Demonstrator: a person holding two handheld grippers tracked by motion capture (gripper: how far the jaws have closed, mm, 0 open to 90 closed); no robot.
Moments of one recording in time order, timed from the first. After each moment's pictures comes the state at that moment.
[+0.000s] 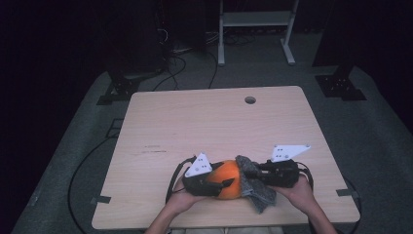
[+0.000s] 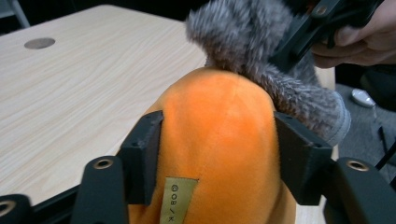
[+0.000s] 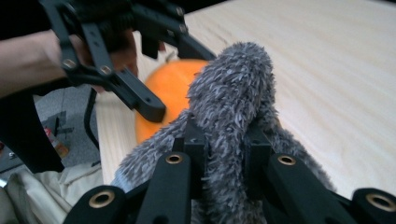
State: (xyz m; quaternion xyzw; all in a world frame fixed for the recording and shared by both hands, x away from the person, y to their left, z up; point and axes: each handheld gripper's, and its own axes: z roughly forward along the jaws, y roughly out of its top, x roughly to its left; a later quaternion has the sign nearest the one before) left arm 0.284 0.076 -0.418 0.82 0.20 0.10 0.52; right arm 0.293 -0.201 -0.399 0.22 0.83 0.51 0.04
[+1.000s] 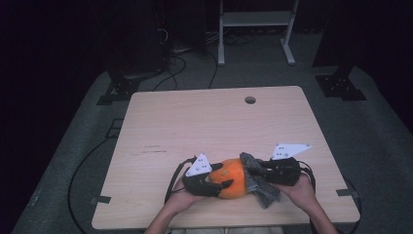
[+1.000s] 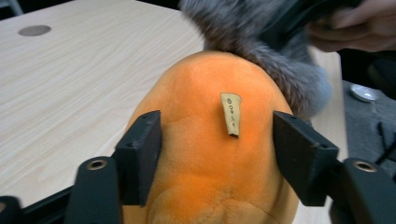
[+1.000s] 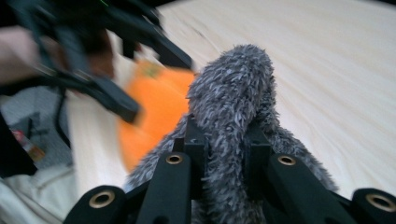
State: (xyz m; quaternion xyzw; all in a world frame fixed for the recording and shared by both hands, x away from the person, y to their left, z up) left arm 0.290 0.076 -0.430 0.82 0.20 0.10 0.52; right arm 0.296 -0.207 -0.400 0.25 0.83 0.49 0.07
